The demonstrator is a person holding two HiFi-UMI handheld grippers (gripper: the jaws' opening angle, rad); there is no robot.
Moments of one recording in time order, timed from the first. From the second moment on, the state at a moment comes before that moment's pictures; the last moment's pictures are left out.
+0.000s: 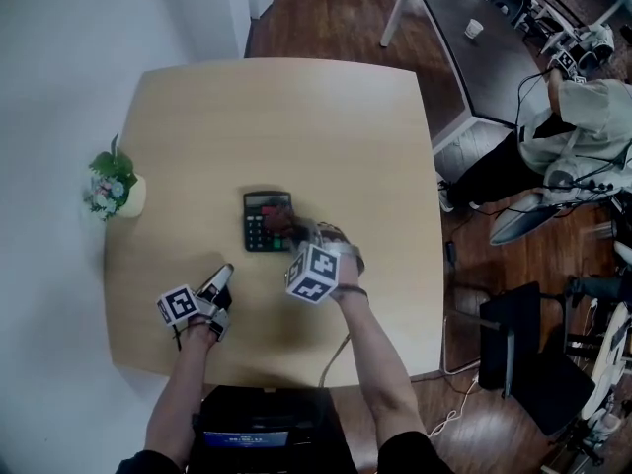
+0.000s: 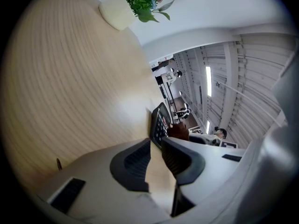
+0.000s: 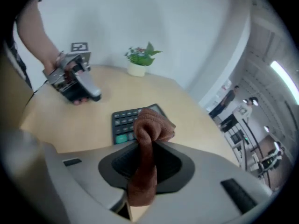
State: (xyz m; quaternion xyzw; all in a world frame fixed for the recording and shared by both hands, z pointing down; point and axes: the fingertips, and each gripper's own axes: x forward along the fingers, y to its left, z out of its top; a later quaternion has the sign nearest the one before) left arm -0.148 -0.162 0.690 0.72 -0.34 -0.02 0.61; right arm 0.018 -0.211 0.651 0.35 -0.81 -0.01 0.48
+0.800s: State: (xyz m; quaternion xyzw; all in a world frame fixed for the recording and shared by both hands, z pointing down) left arm -0.127 -0.163 0.688 0.73 -0.33 0.03 0.59; right arm 0.004 -0.112 0.684 0.30 -0.85 0.10 0.43
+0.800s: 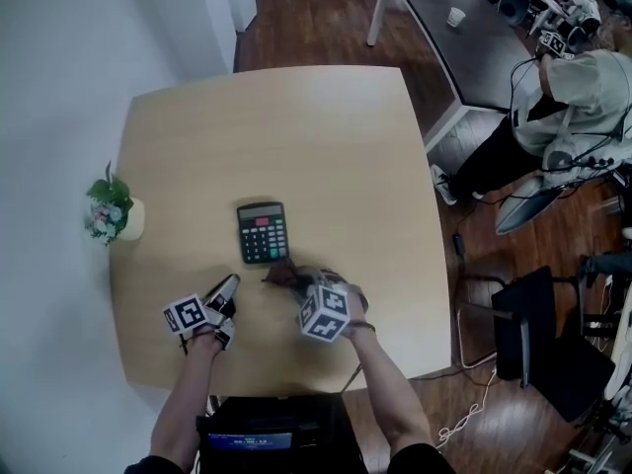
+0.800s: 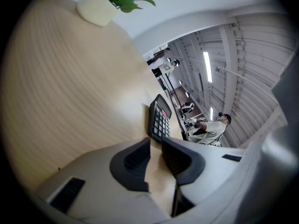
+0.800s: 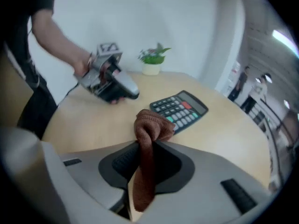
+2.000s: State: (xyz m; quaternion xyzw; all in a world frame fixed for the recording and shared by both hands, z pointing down) left arm -0.046 -0.269 0.664 0.83 -0.31 0.43 0.16; right arm 0.049 -0.252 0.692 0.38 -0.83 0.29 0.30
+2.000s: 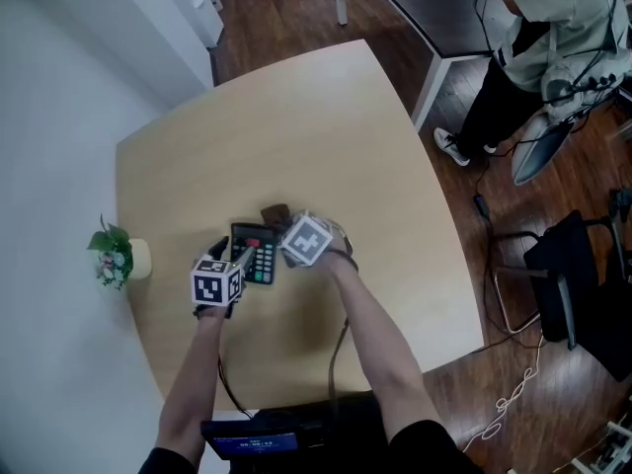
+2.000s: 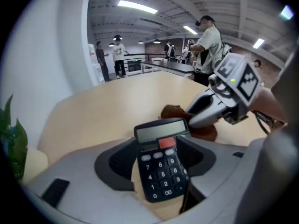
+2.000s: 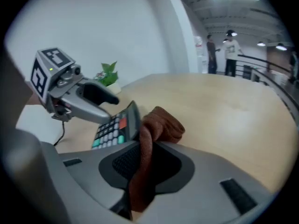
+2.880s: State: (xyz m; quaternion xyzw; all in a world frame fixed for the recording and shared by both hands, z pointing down) left arm 0.005 -0.264 0.694 0.77 0.24 0.56 0.18; right arm 0.074 -0.105 0.660 0.43 -0.81 0.35 0.20
